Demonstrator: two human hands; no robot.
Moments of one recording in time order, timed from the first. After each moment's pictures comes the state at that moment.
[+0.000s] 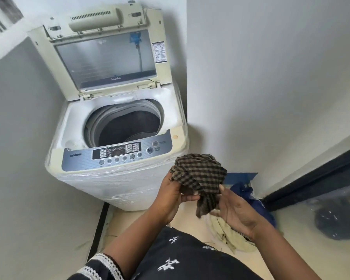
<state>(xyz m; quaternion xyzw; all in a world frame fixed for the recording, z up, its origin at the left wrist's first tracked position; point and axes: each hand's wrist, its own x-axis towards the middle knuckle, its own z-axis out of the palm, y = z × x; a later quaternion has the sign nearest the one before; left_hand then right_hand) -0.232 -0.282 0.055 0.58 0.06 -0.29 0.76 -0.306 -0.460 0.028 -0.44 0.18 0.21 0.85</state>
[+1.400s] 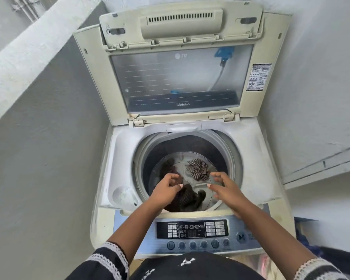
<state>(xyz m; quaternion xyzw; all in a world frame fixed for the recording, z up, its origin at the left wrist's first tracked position) 0.100 -0.052 -0.042 0.78 0.13 -0.31 0.53 0.067 -0.266 -0.030 -0.74 0.24 0.23 0.59</state>
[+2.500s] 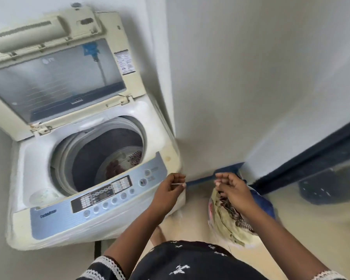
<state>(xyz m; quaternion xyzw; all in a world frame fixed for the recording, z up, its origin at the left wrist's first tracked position) -0.106 -0.266 -0.006 0.76 -0.08 -0.33 0.55 -0.218 -0.462 -0.012 -0.68 0.36 0.00 0.64</state>
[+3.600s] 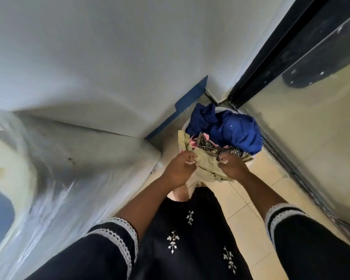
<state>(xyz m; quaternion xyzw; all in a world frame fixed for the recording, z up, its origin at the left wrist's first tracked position) -0.170 -0.441 -0.255 0.76 -0.26 -0.56 0.22 -0.344 -0.561 -0.346 -0.66 0.54 0.21 0.47</state>
